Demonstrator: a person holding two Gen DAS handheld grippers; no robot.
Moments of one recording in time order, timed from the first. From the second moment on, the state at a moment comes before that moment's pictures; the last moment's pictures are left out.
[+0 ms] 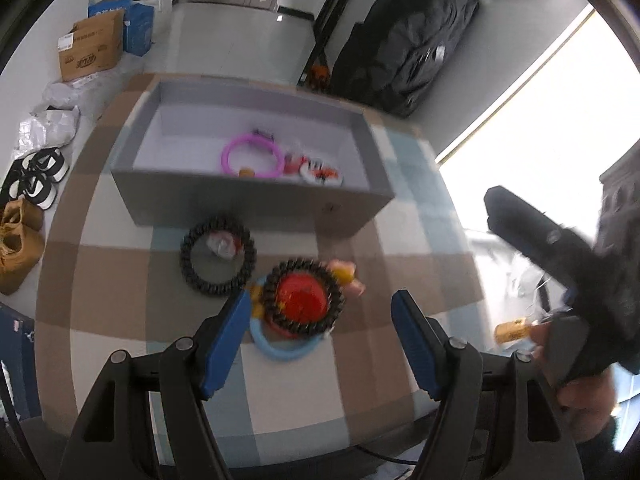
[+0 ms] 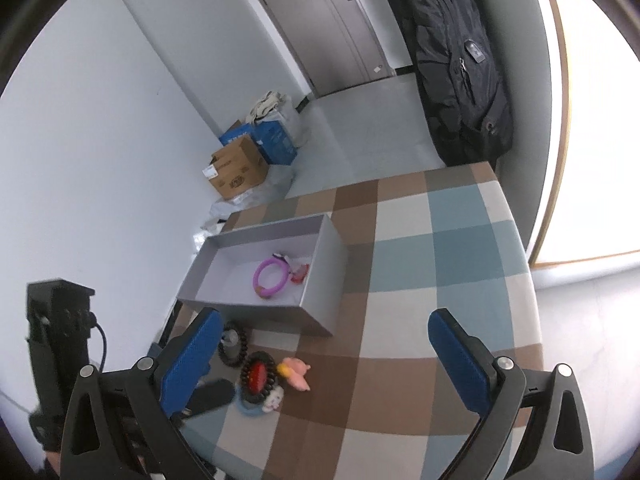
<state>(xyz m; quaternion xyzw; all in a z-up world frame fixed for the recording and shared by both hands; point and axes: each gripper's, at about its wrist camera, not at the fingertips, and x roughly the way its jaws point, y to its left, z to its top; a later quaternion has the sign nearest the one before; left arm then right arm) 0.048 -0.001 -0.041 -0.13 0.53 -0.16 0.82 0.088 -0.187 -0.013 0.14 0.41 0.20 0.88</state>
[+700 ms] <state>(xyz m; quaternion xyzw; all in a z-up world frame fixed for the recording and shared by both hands) 0.051 -0.028 -0.054 -0.03 0.53 -0.14 0.84 0.079 -0.188 -0.009 0.13 0.41 0.20 0.88</state>
